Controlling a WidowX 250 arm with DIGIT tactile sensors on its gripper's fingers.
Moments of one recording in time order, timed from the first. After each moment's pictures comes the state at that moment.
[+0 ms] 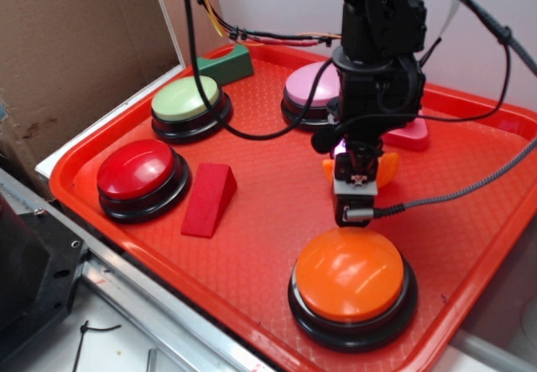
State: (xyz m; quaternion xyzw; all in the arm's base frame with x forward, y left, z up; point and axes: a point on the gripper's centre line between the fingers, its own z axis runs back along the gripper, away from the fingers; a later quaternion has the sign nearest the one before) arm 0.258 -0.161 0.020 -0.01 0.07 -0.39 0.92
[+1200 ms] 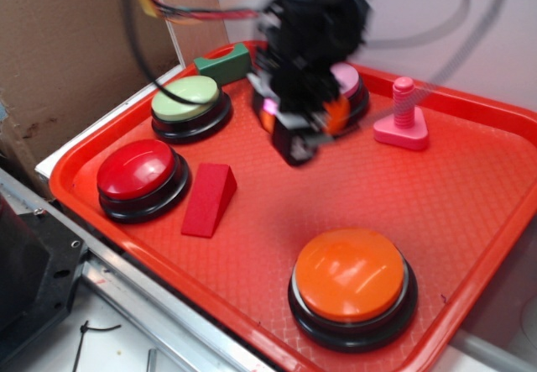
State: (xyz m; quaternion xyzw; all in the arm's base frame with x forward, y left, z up) arm 0.209 -0.125 0.112 0.03 0.11 -0.13 0.98
